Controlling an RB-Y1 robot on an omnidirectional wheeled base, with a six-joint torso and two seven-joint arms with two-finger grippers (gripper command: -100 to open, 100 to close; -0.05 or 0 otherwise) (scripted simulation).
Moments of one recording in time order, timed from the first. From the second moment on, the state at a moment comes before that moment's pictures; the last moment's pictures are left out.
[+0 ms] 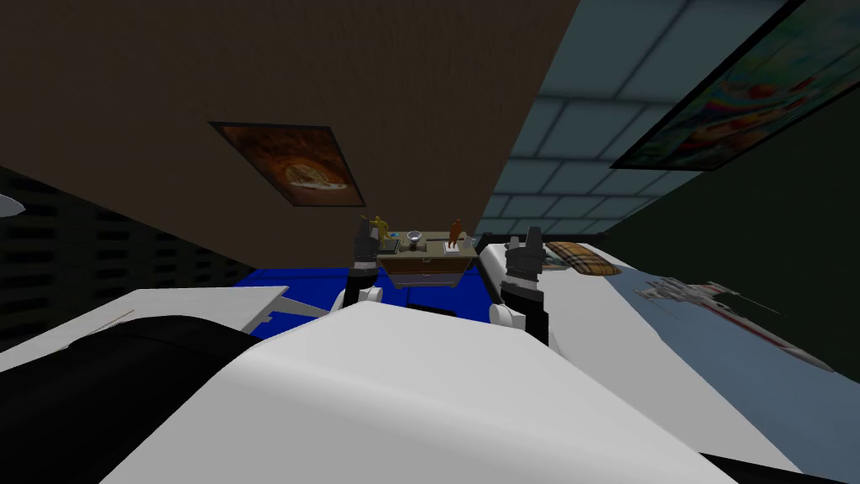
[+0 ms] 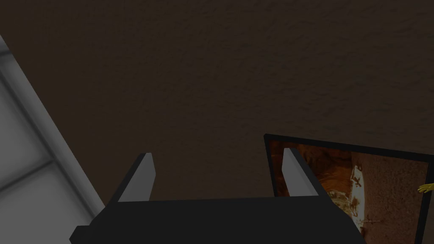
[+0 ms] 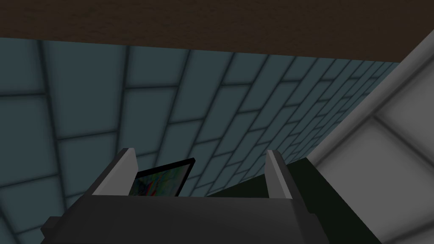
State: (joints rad) left arm 0.53 -0.04 0.01 -2.22 -0.11 -0.49 -0.08; right arm 0.50 0.00 0.05 -2.31 0.03 -0.37 0.15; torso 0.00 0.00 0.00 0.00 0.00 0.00
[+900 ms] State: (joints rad) left arm 0.53 -0.04 0.01 -2.22 -0.11 -0.49 -0.08; right arm 0.50 0.00 0.05 -2.31 0.03 -0.37 0.15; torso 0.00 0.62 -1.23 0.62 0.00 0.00
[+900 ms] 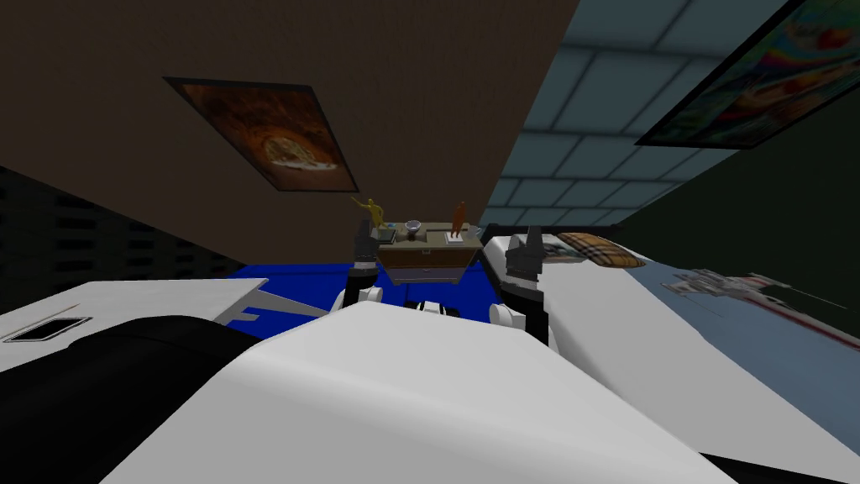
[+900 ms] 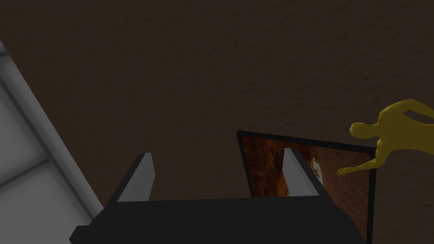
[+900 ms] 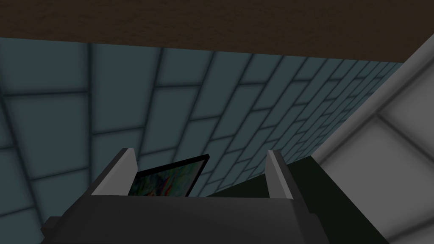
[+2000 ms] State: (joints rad) left arm 0.51 0.13 0.03 -1.98 -0.12 -0.63 -0.10; right arm 0.51 0.00 0.05 -2.31 0.03 -0.37 0.15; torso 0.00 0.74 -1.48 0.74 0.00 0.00
